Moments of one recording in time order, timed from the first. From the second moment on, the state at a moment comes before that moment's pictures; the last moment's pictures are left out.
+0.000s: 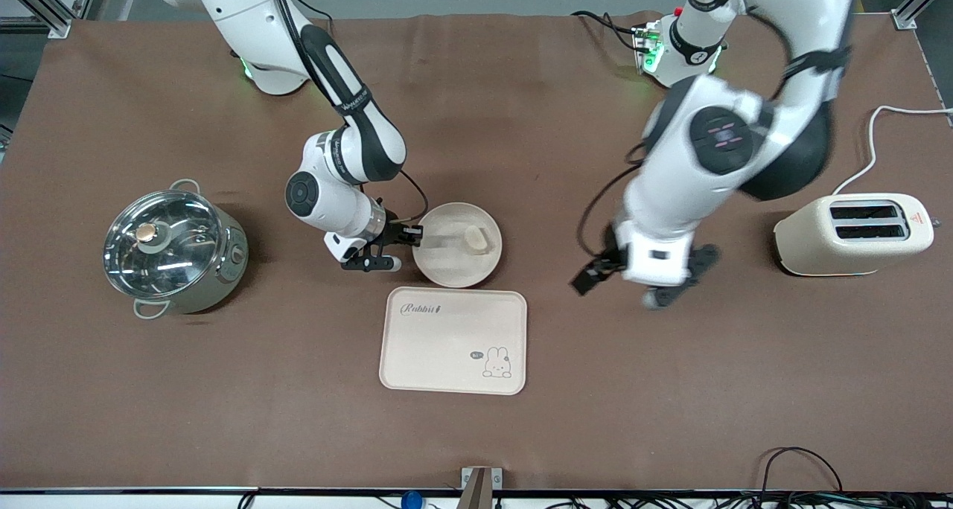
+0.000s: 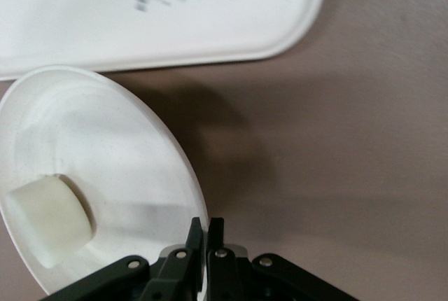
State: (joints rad) left arm -0.32 0.39 -0.13 -1.40 0.00 1.93 -1.03; right arm 0.64 0.50 -0.09 -1.97 0.75 2.48 0.06
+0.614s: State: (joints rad) left arm -0.04 0.16 -0.13 -1.41 0.01 1.64 -0.45; right arm 0.53 0.66 -0.10 -1.64 0.76 2.44 0.13
